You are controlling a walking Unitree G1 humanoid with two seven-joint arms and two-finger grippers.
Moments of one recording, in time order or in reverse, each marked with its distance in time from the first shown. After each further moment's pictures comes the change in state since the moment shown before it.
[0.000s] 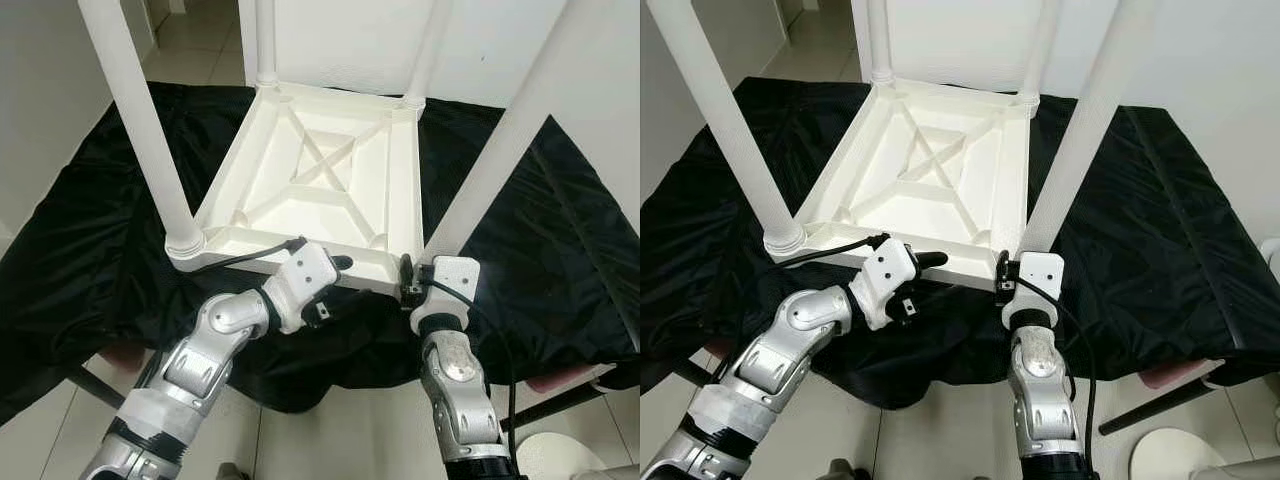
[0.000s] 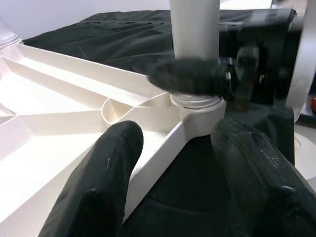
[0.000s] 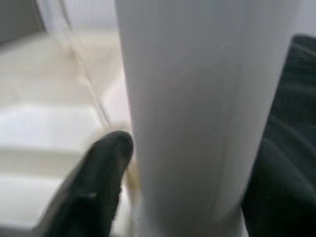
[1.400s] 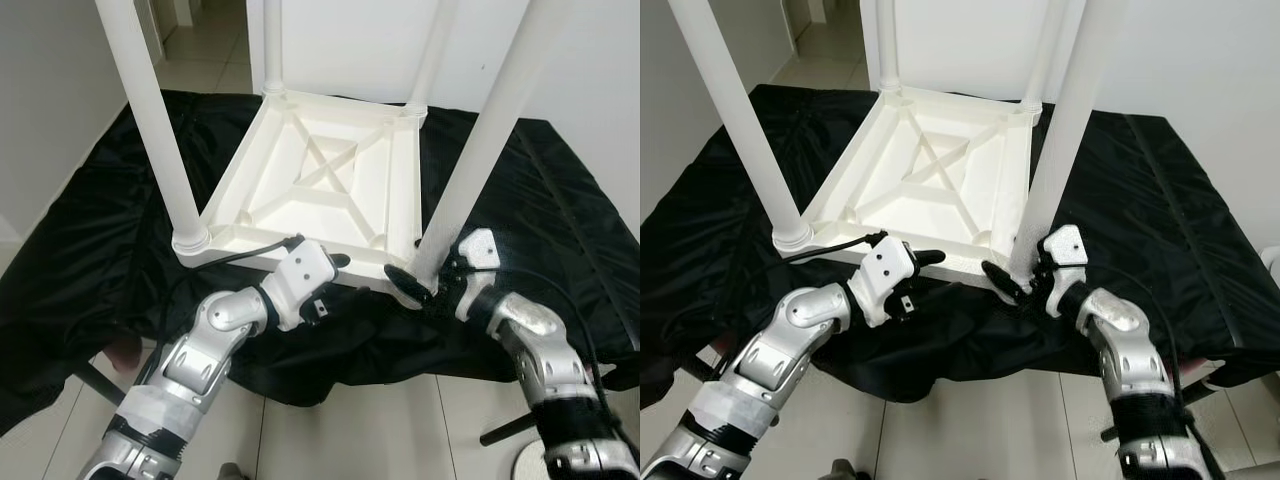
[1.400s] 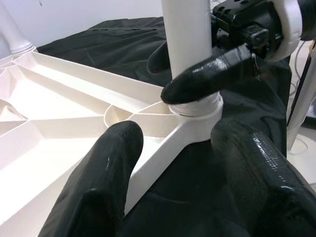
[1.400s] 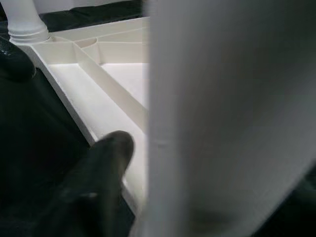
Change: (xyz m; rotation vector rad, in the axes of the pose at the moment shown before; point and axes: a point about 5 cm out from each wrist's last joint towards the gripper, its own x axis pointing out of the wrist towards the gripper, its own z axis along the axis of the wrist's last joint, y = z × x) left arm 0.000 0.003 -0.001 0.003 0.002 0.007; right arm 0.042 -0.057 0.005 -0.200 0.181 0.795
